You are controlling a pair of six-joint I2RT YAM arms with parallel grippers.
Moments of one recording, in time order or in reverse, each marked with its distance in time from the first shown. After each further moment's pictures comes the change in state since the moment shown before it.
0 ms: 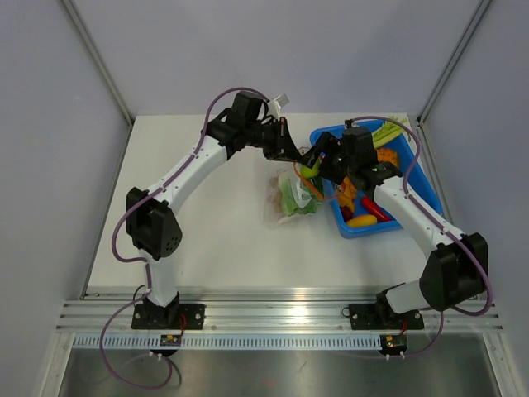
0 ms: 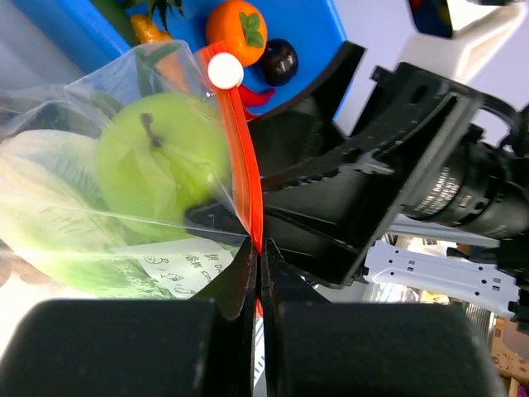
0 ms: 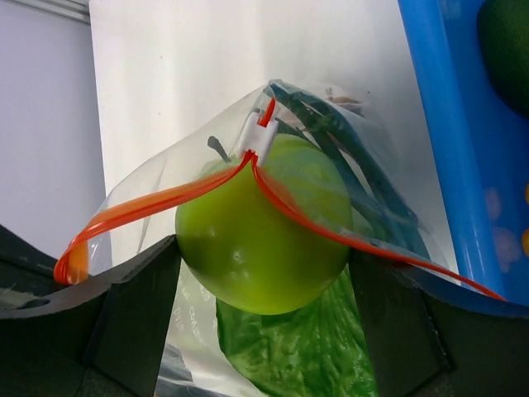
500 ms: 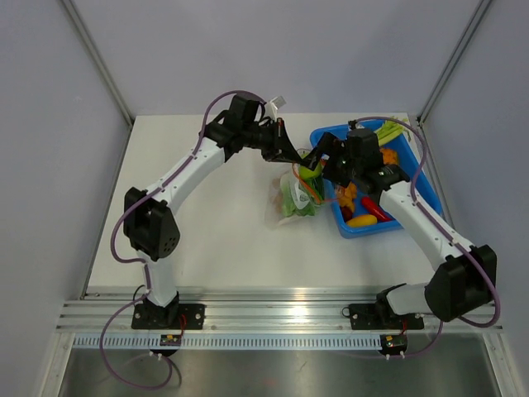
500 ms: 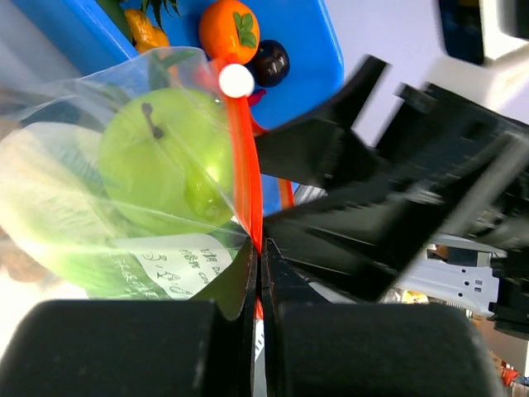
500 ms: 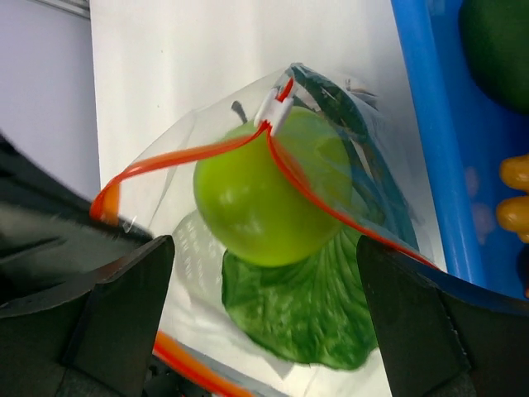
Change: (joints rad) left arm 0.014 -0.016 -0.057 0.059 0.029 -0.053; right arm 0.003 -0.051 -0.006 -0.049 0.009 -0.024
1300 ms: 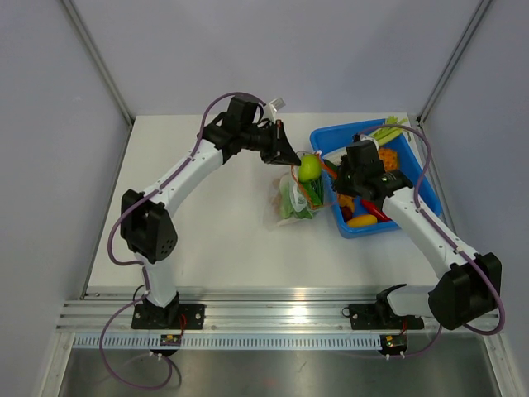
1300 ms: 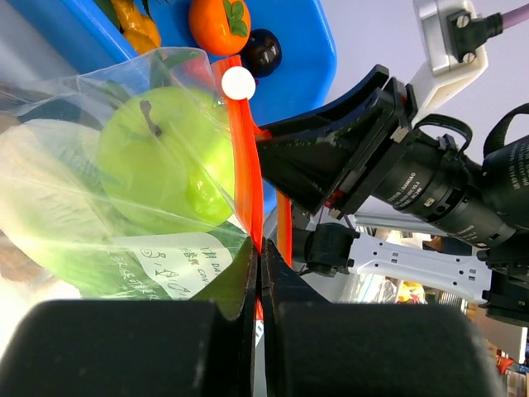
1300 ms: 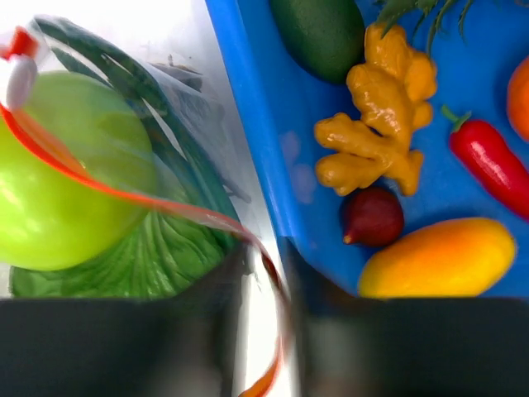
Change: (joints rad) left arm 0.005 -0.031 -0.041 0.013 0.025 -0.001; right arm 0.004 -0.066 -0.048 -0.230 0.274 -0.225
